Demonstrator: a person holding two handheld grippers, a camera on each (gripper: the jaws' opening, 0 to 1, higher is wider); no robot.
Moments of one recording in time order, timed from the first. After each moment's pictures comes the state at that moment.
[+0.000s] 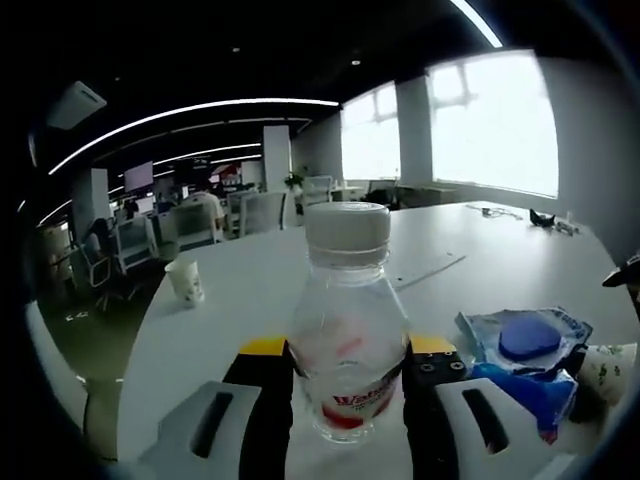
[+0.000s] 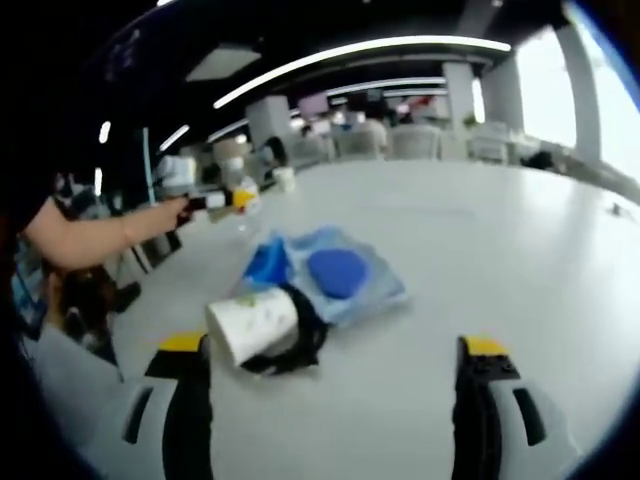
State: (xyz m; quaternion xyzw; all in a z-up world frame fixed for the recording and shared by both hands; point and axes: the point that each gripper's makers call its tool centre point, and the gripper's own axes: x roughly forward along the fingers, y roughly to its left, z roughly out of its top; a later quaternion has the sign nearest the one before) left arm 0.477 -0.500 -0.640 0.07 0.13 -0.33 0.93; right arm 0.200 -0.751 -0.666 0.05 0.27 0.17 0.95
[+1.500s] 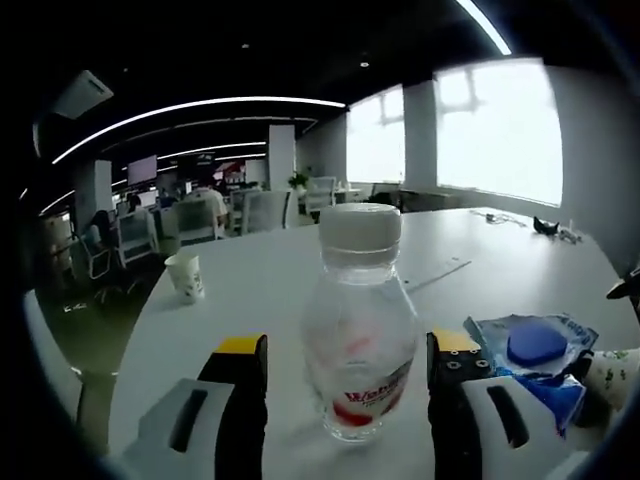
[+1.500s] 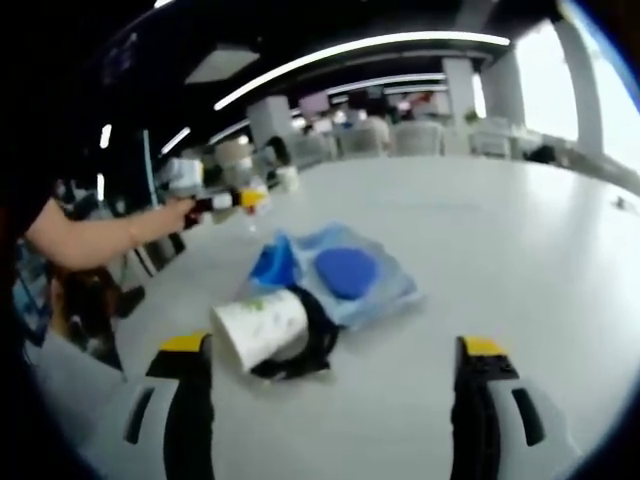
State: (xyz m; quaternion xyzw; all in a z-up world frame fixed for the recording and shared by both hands) left arm 0.490 -0.494 -0.643 0.05 0.13 -0.33 0.94; right arm 0.202 -0.741 -0.666 0.06 0.27 0.18 0.94
